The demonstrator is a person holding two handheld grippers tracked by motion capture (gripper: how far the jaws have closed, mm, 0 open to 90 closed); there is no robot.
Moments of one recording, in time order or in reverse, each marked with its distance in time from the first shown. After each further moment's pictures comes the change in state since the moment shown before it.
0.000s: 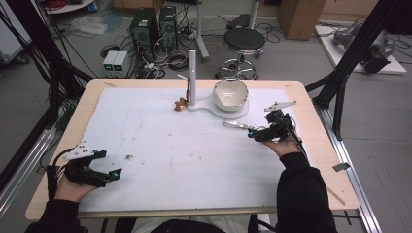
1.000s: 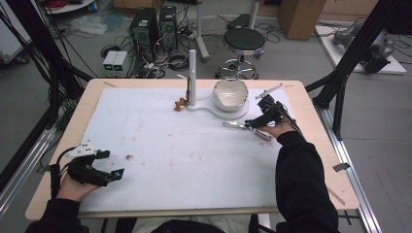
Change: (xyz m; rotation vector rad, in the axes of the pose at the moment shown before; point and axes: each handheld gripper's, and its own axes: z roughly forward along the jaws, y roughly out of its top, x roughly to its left) left arm 0.001 0.003 0.006 0.010 -0.050 -0.014; right arm -0.029 0.039 0.042 0.167 0.078 -0.094
